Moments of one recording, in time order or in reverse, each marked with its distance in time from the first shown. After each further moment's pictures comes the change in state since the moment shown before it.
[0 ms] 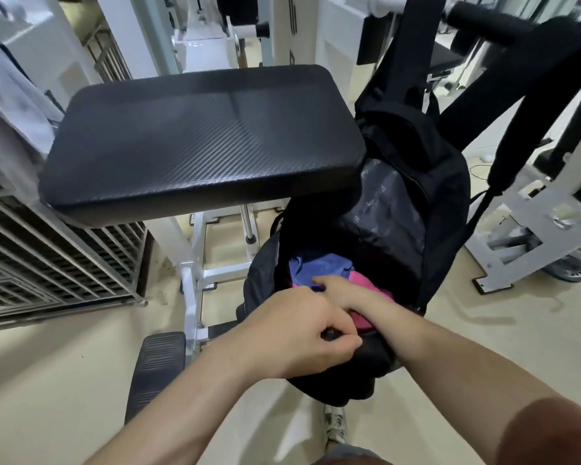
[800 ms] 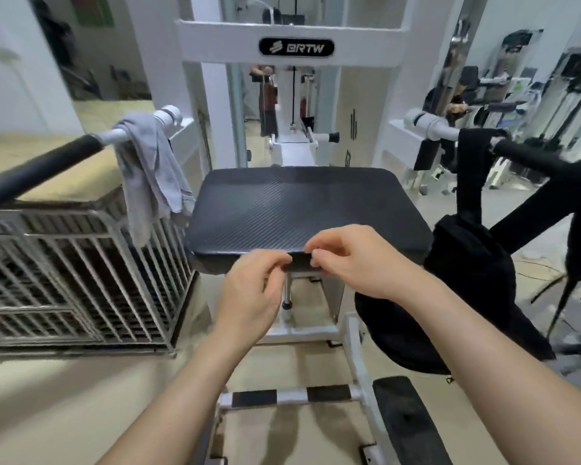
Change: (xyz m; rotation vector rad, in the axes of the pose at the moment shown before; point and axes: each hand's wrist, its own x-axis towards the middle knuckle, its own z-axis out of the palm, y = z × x) left_hand -0.066 -0.105 -0.080 -0.079 1.046 -0.200; right_hand -0.146 -0.218 -0.092 -0.122 0.453 -0.596
